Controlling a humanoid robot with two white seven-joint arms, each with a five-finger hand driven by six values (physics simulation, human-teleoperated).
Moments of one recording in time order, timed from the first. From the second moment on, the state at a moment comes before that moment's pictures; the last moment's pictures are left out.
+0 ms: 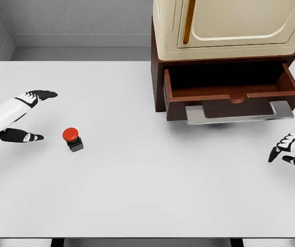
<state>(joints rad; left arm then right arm) -0.07 0.74 -0.06 -1.51 -0.20 -0.61 -0.33 0.37 -1.17 -0.12 -1.77 0.14 -0.61 0.35</state>
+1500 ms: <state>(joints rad) 0.00 0.68 -0.22 -1.56 0.32 -0.29 -0.32 0.33 -0.98 -0.11 -1.77 0.16 -0.61 0.37</state>
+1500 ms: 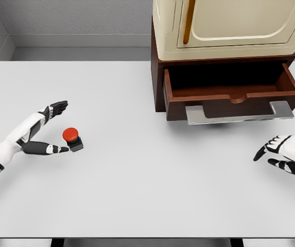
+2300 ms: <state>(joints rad) 0.00 0.54 -0.22 -1.41 0.26 -0.42 -0.32 0.30 -0.87 -0.06 -1.77 0.12 -0.61 0.35</state>
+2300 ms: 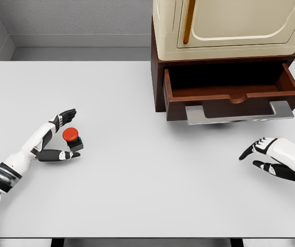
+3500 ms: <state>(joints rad) 0.04 0.49 -0.21 -1.38 0.28 -0.52 -0.32 0.30 -0.84 -0.06 -1.77 0.06 -0.61 0.35</state>
